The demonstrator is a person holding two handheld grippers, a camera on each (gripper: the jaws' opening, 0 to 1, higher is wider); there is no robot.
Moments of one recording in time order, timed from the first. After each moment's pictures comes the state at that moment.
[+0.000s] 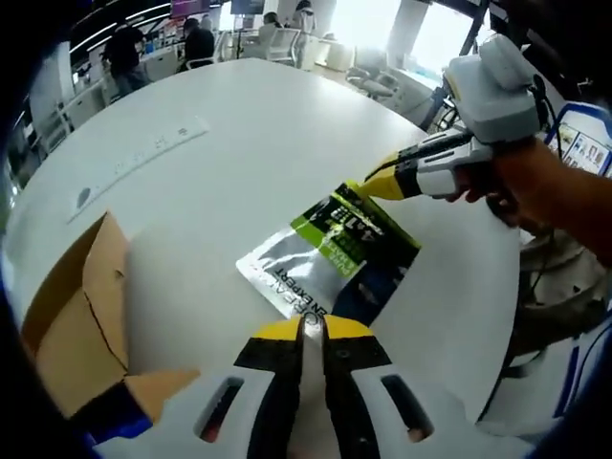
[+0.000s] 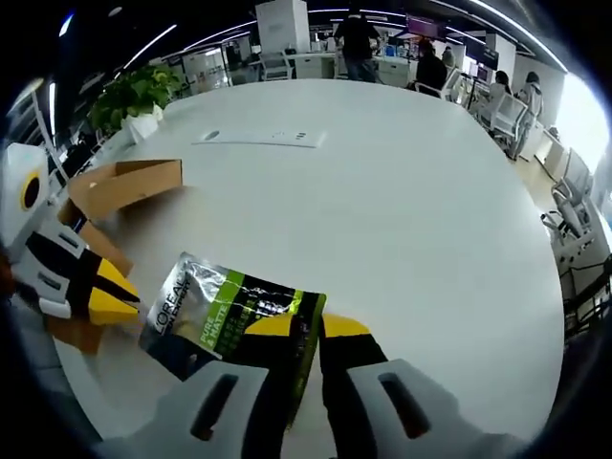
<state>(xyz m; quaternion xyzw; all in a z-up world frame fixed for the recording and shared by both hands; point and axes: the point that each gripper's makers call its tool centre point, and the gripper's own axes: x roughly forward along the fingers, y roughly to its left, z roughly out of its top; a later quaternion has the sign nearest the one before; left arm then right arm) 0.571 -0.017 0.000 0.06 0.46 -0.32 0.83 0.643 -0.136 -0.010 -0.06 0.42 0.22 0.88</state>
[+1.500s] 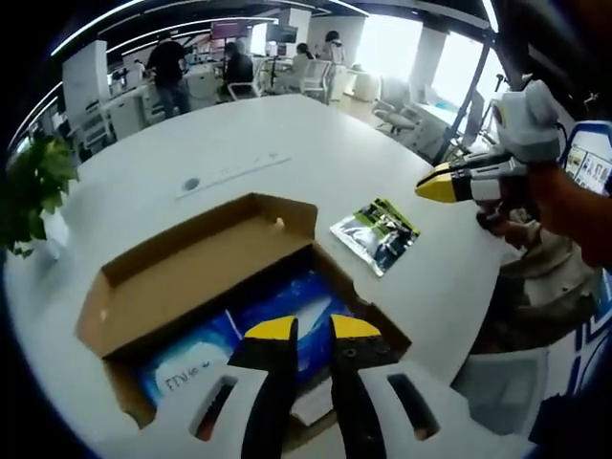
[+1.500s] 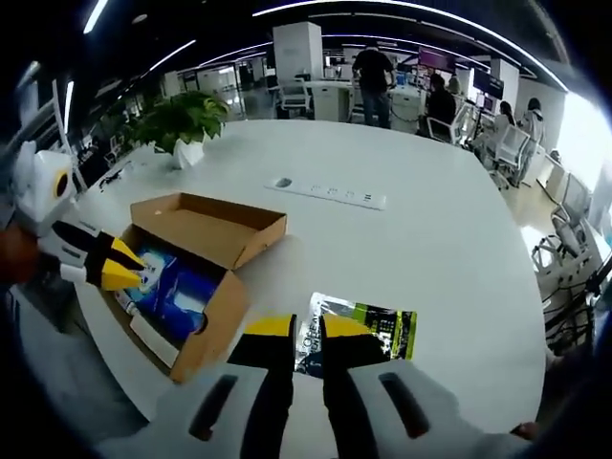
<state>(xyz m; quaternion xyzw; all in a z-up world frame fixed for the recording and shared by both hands) 0.510 0.161 0.093 0.03 0.42 -0.25 0.87 0.563 -0.011 0.113 -0.06 0.36 0.25 0.90</state>
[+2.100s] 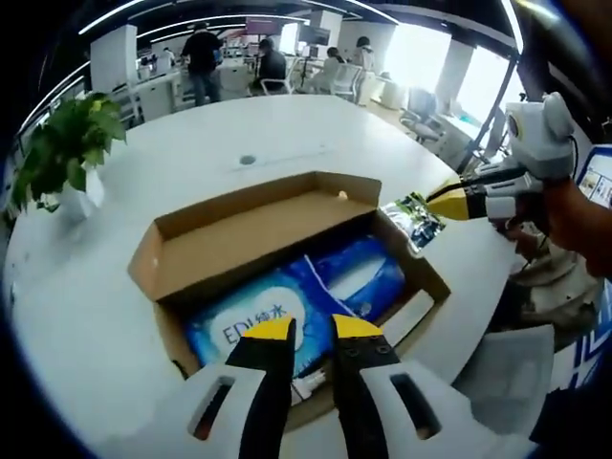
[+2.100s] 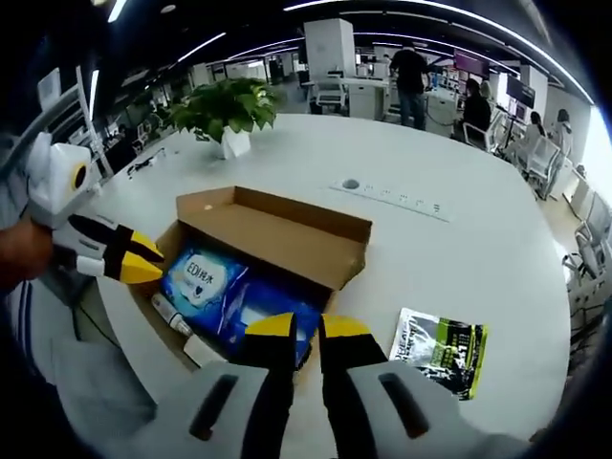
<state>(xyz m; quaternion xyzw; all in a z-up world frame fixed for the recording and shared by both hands) 0.485 0.247 0.093 0.00 0.43 -0.21 0.88 0.542 0.092 0.108 -0.07 0.37 0.31 0.87</state>
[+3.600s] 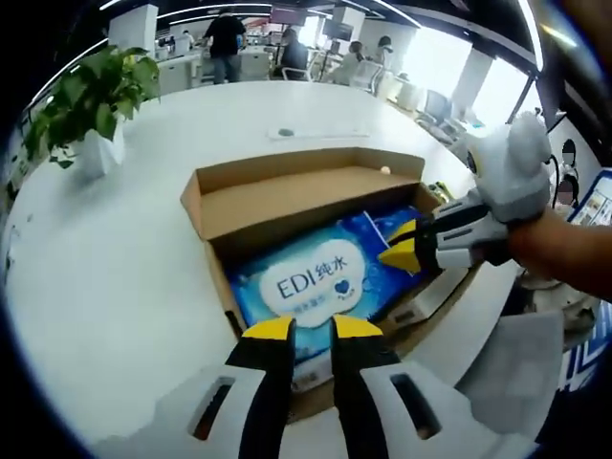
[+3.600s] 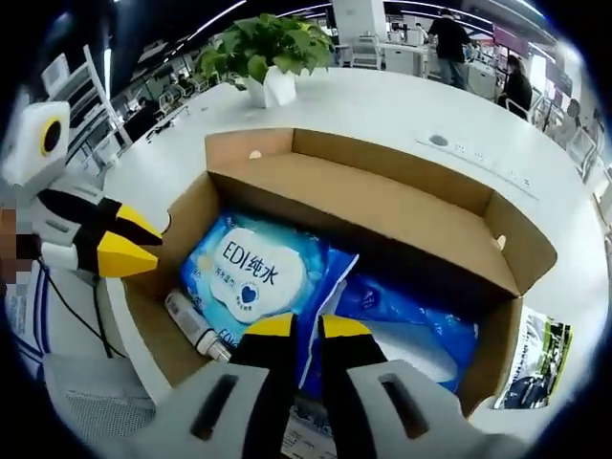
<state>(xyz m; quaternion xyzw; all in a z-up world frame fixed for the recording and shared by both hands) 0.468 0.308 0.059 -0.03 0.45 -0.18 0.87 0.523 0.208 0.013 -0.08 0.44 0.36 0.82</state>
